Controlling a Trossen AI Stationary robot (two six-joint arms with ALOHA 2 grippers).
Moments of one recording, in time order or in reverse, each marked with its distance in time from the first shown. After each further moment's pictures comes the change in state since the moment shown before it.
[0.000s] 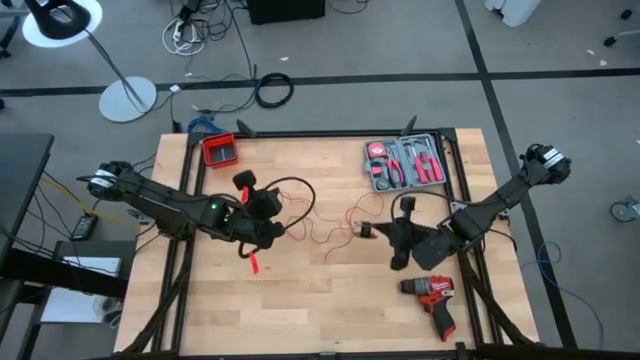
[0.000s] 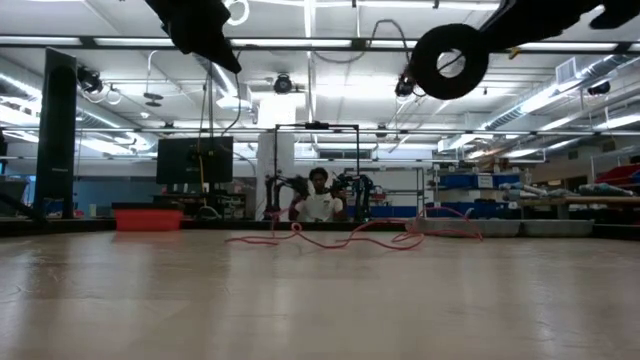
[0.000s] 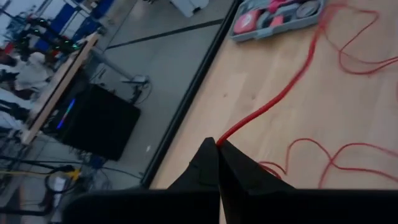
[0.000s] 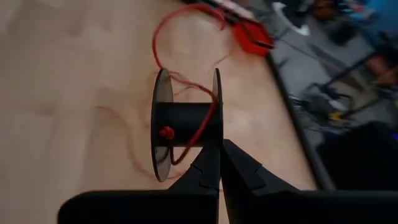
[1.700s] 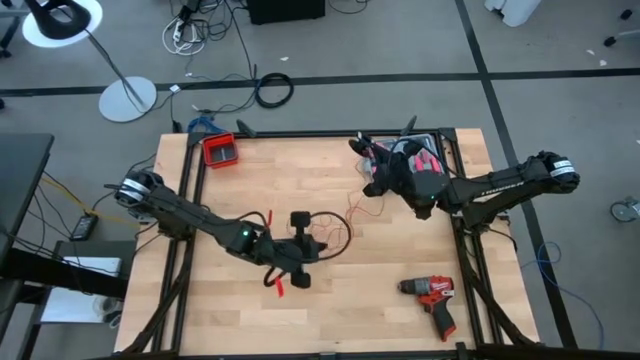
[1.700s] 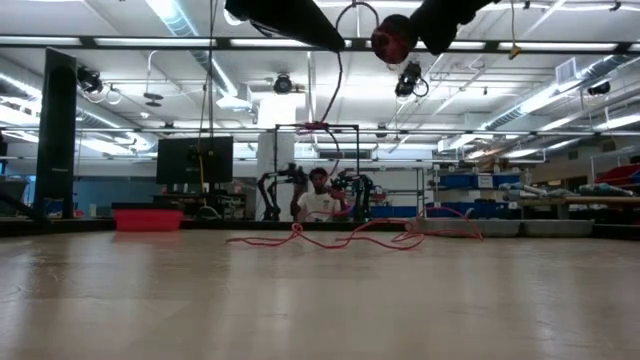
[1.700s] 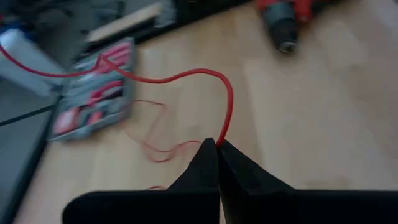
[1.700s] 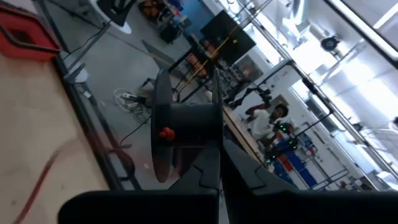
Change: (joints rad) left arm -0.077 0.283 0.076 0.601 0.512 0.353; right arm -0.456 0.001 0.000 0.787 0.293 -0.904
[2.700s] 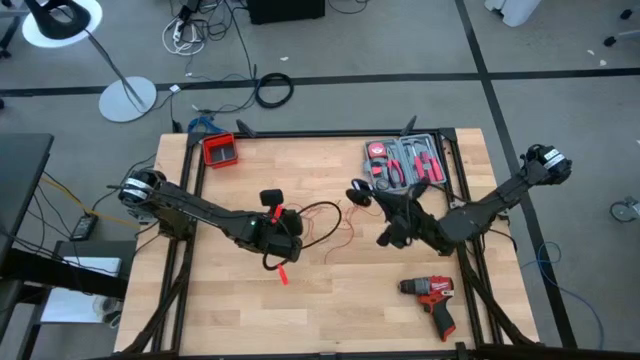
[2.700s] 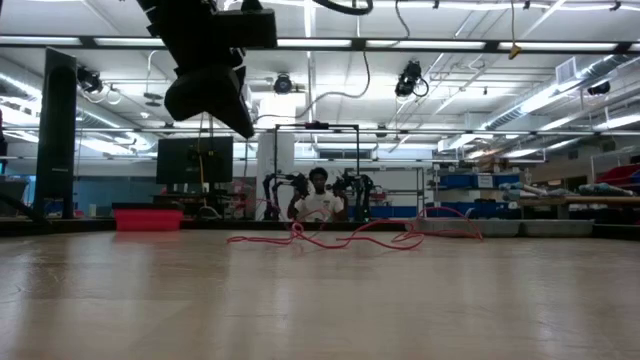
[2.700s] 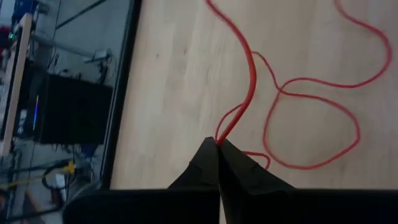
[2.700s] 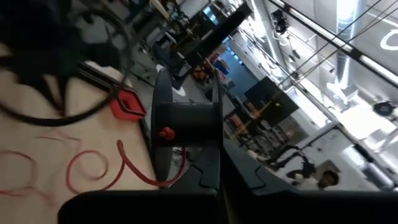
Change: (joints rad) left arm 0.090 0.009 0.000 -0.649 -0.305 -0.324; right arm 0.437 -0.001 0.000 0.058 0.090 -0.045
